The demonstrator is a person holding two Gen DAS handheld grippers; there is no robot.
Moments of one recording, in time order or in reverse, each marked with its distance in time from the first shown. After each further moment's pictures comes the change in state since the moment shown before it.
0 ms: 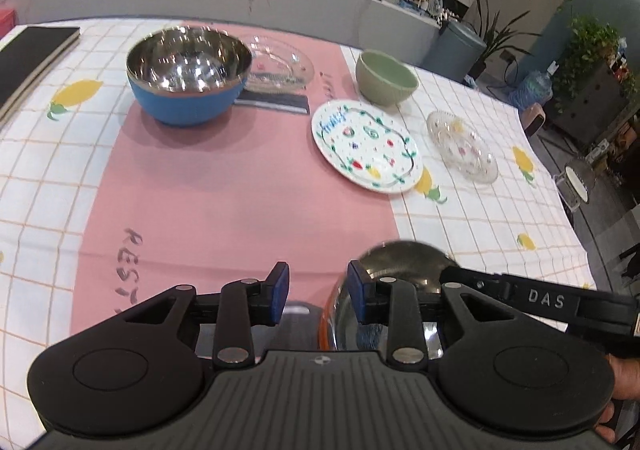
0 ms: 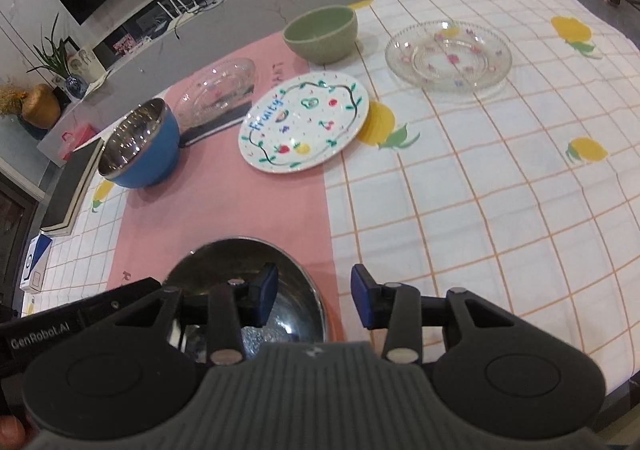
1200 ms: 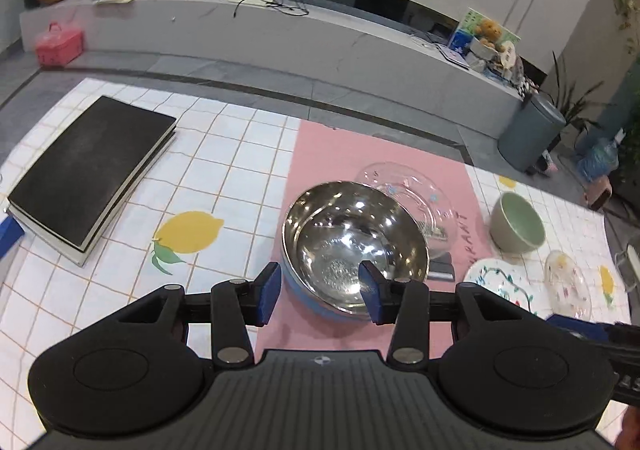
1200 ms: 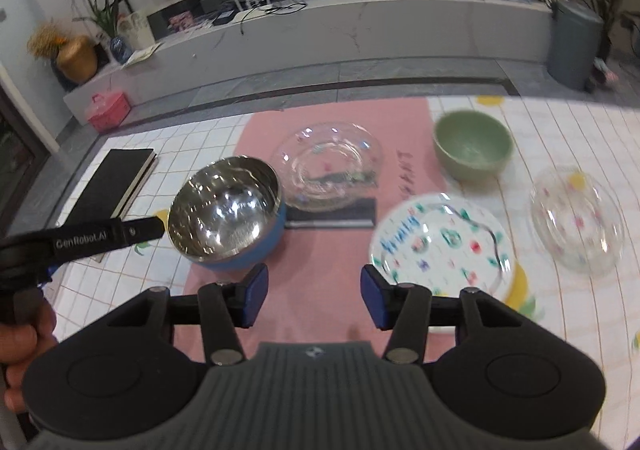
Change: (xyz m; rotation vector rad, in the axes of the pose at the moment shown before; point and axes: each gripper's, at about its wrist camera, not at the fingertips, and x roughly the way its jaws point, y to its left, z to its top) left arm 0.012 0.113 0.131 -0.115 -0.127 0.176; right arm 0.055 0.155 0.107 -0.283 -0.025 -0.010
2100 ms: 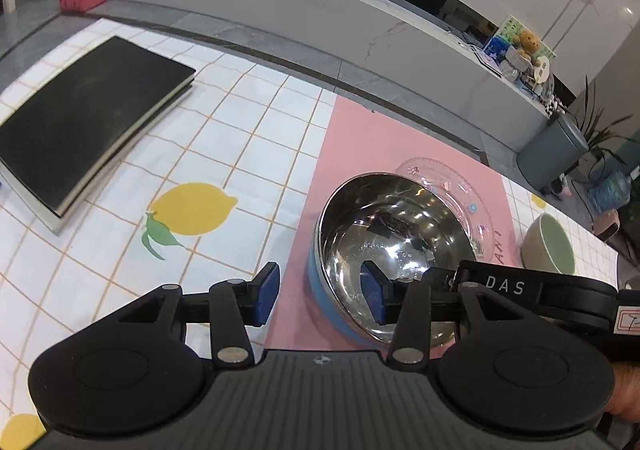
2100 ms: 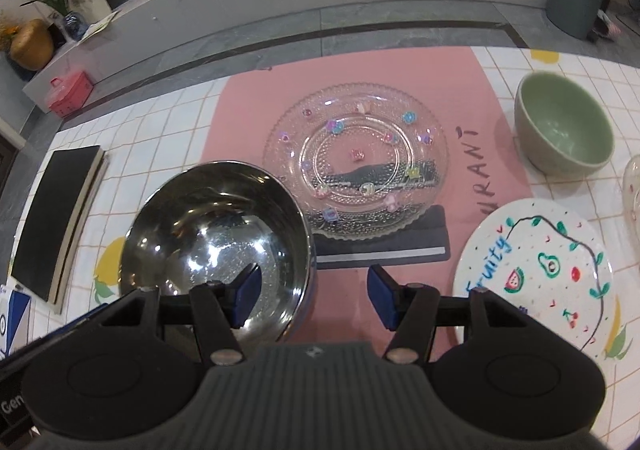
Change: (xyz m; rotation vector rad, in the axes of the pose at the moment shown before) left arm 0.048 0.029 0.002 -0.141 0.058 0.006; right arm 0.126 0.028 0.041 0.127 0.163 -0.063
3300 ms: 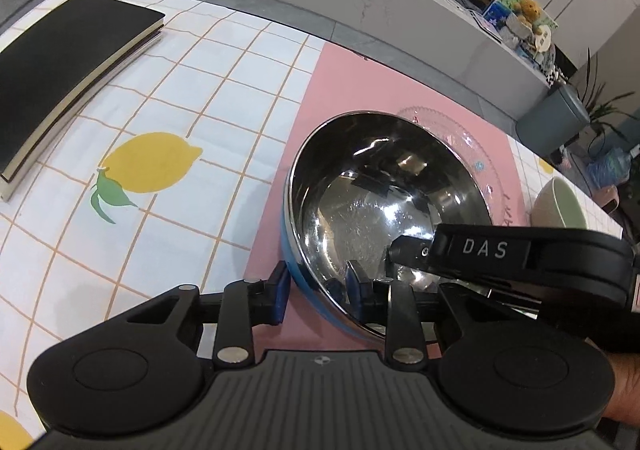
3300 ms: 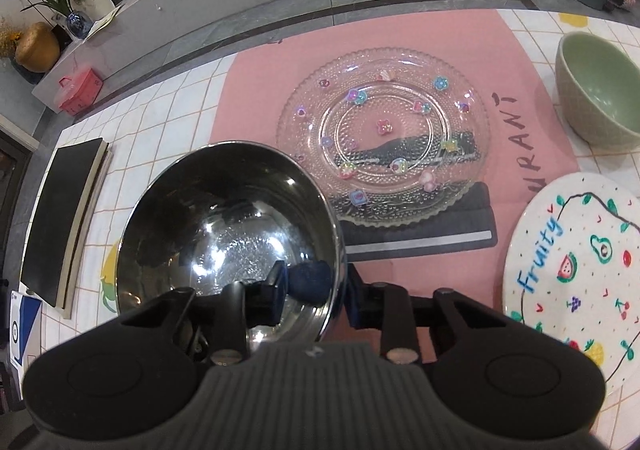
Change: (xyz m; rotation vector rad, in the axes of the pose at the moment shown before) left arm 0.035 -0.012 -0.015 0.019 0.103 -0.014; right arm 0.026 0.000 -0.002 0.042 0.057 0.092
